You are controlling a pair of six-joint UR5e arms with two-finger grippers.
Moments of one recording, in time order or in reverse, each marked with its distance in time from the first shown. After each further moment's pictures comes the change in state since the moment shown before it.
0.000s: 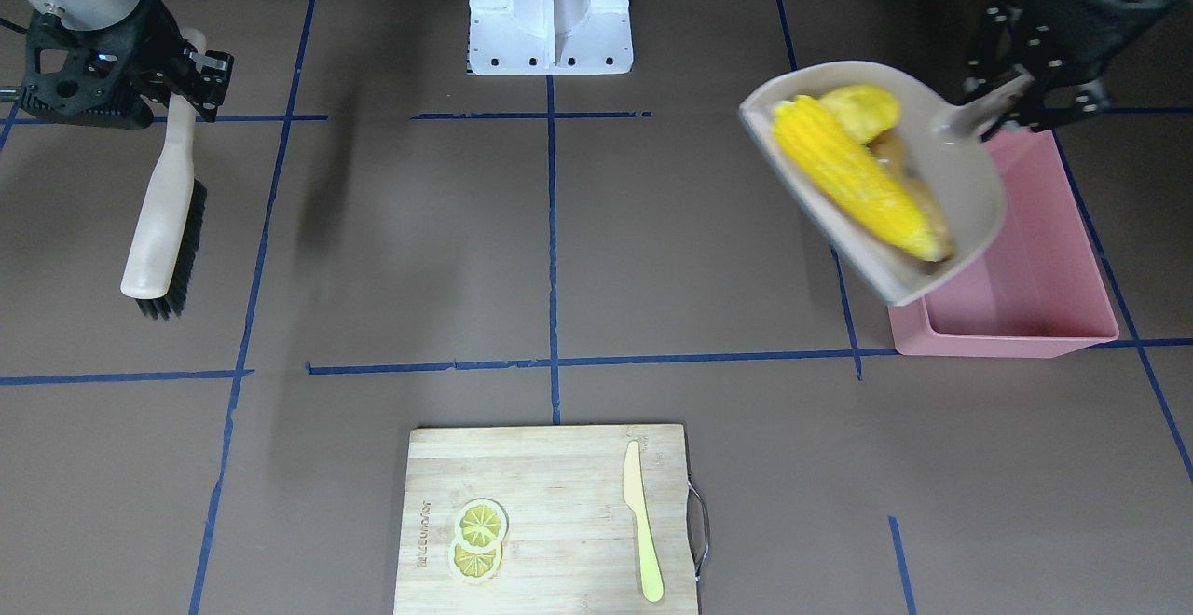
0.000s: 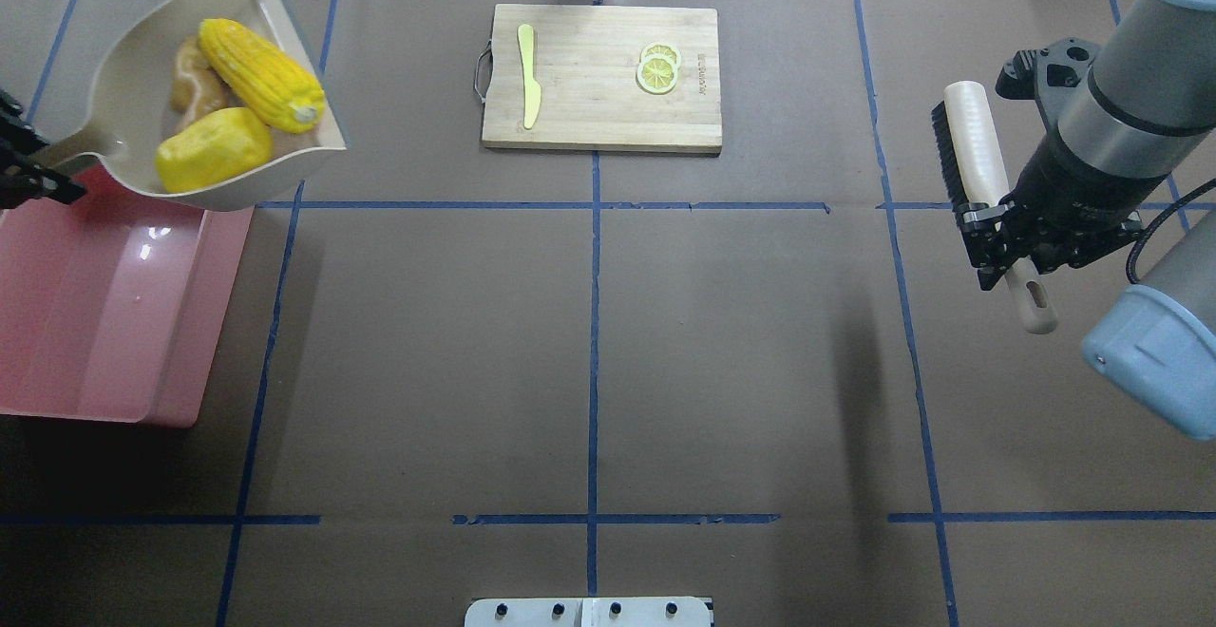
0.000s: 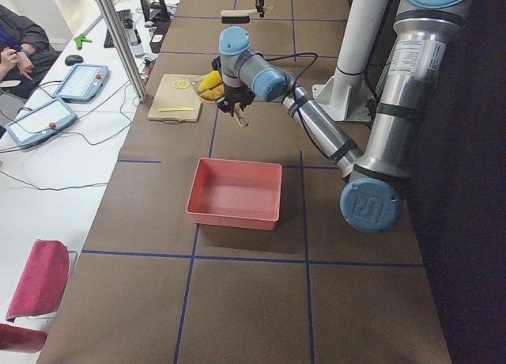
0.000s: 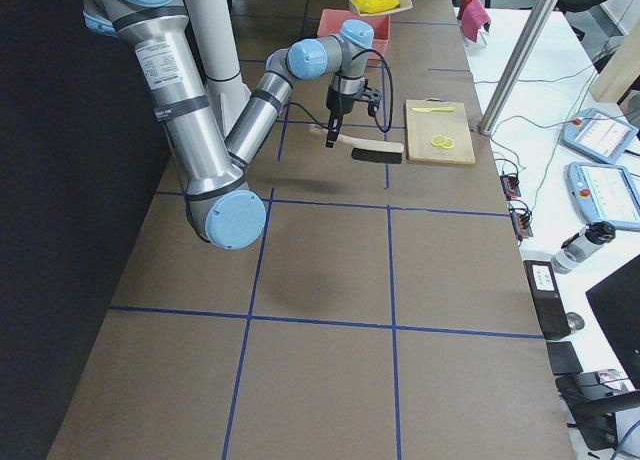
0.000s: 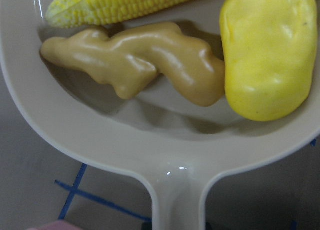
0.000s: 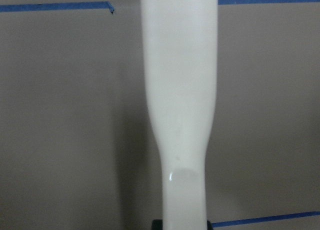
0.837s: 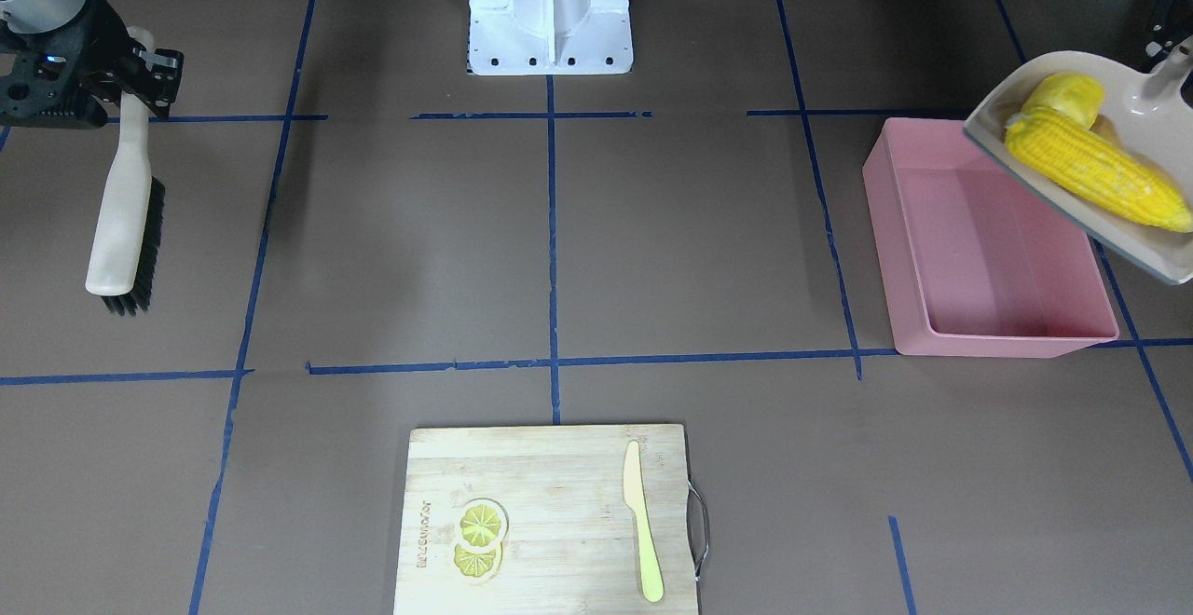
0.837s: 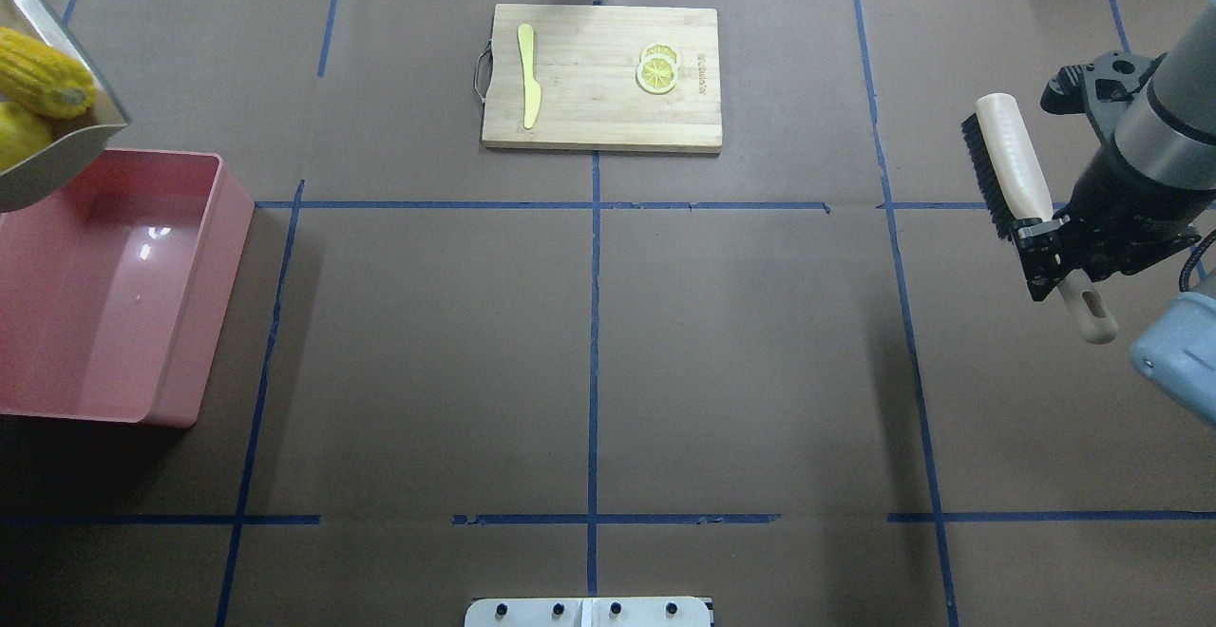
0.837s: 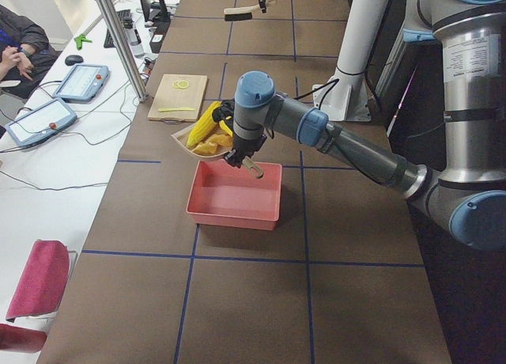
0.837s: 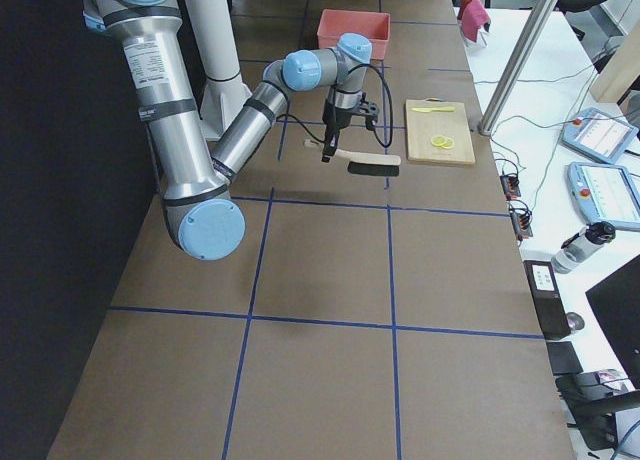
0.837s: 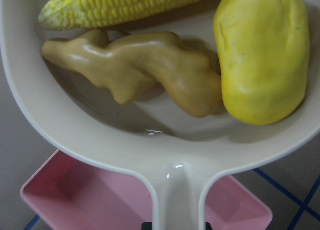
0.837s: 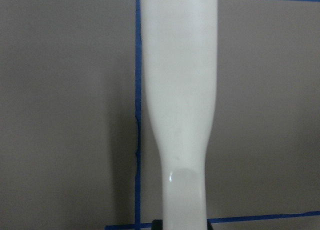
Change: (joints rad) left arm -0.244 0.268 -0.006 -0.006 -0.030 0.155; right arm 0.038 -0.110 0.025 0.010 -0.001 -0.139
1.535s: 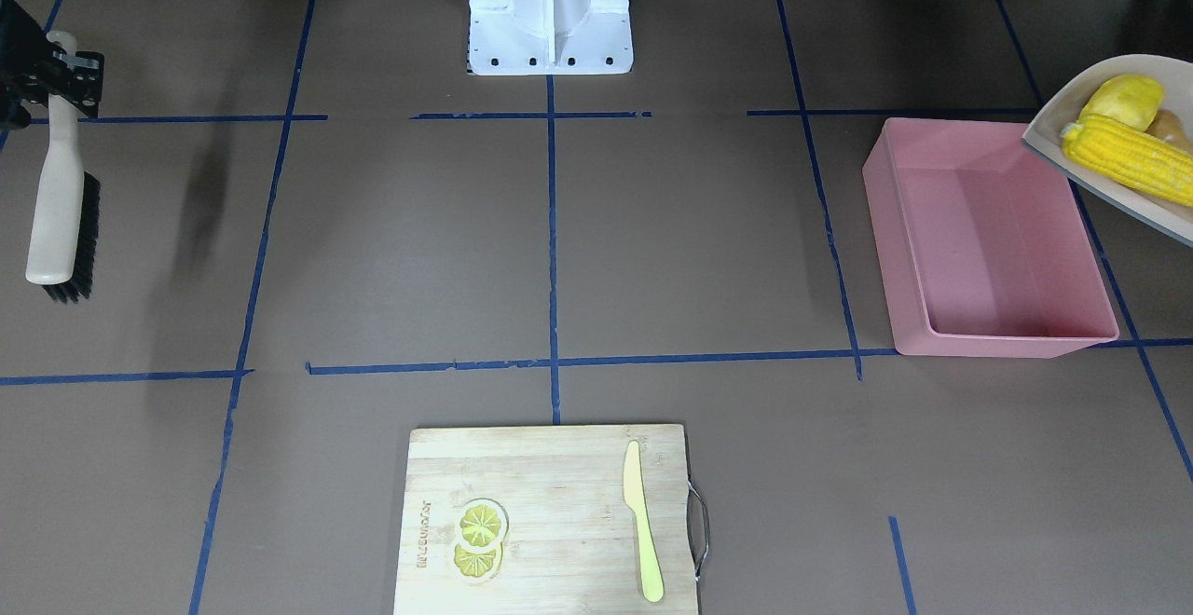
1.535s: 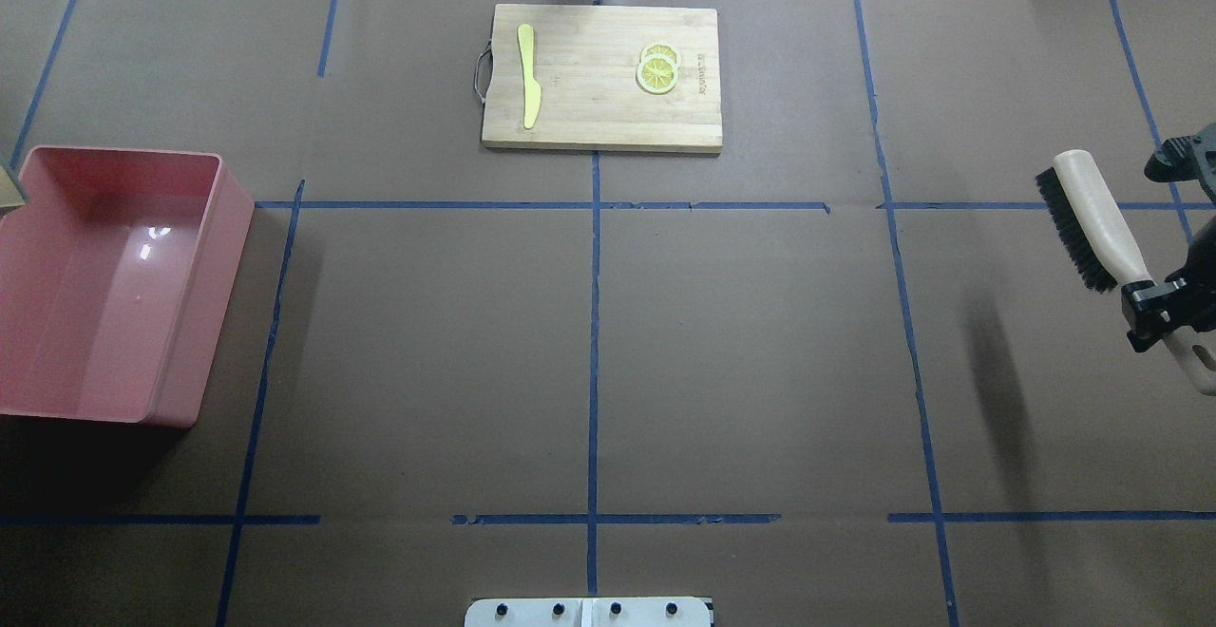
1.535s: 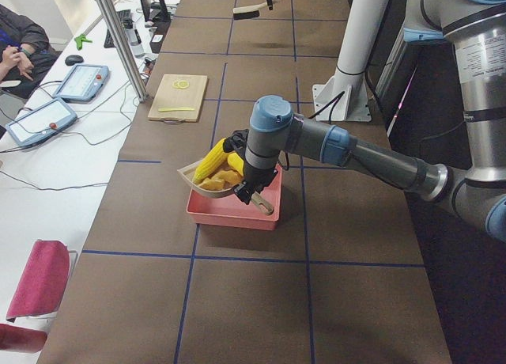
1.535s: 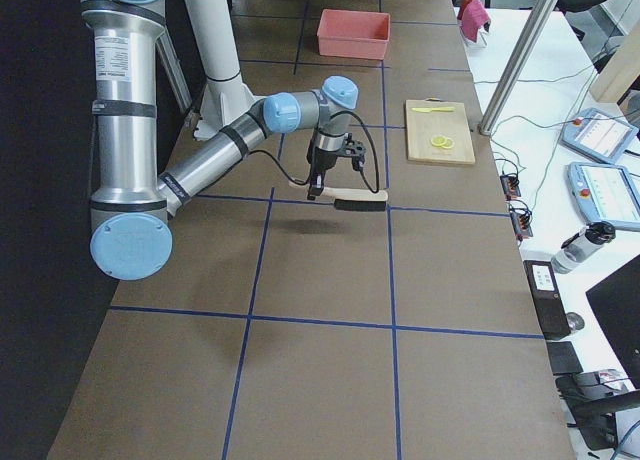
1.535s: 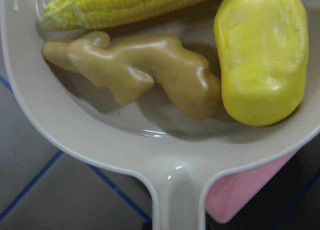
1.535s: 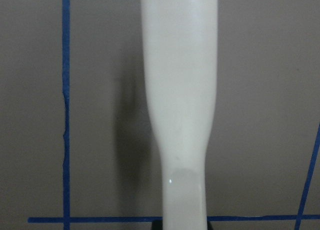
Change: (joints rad) left arm -0.047 0.101 0.014 0.002 0.198 0.165; right arm 0.050 -0.322 0.005 0.278 0.022 -0.121
